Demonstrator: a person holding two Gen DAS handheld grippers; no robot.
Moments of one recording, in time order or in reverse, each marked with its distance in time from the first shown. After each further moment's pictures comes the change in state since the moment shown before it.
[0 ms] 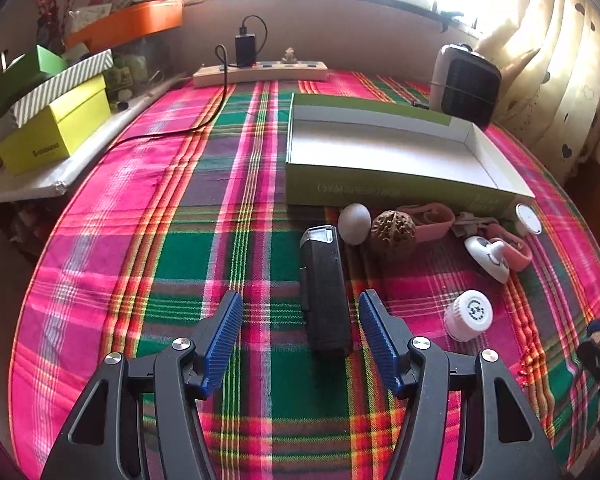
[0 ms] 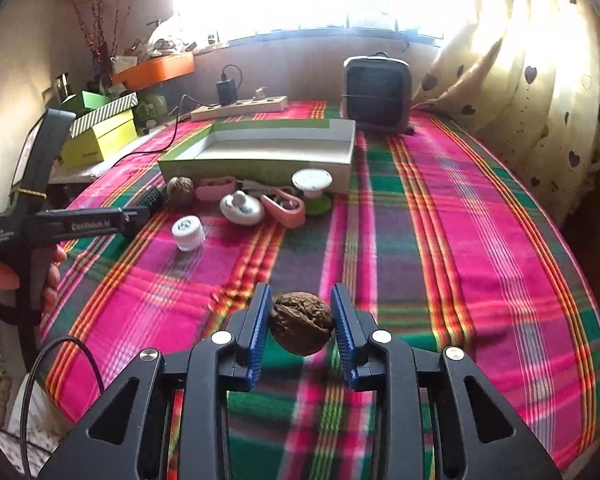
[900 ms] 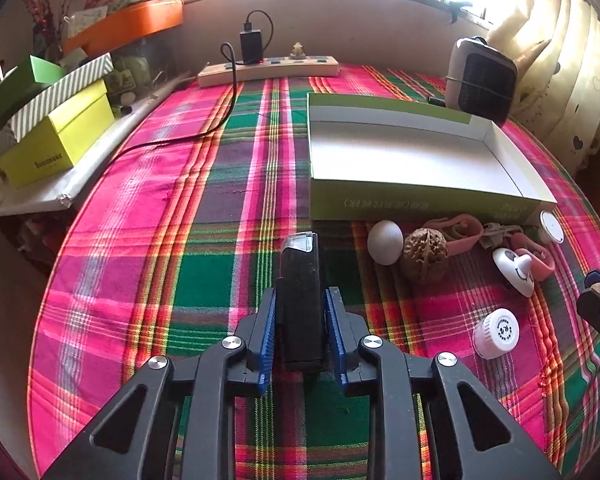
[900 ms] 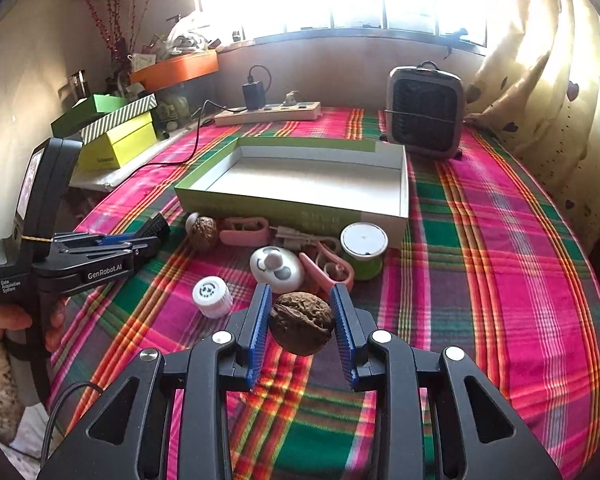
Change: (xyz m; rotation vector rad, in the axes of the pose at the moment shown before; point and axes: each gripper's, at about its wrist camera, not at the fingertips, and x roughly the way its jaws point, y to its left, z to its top) left arm 0.007 0.009 0.016 0.027 0.025 0.037; right arm 0.039 0.018 0.048 -0.038 0.023 0.092
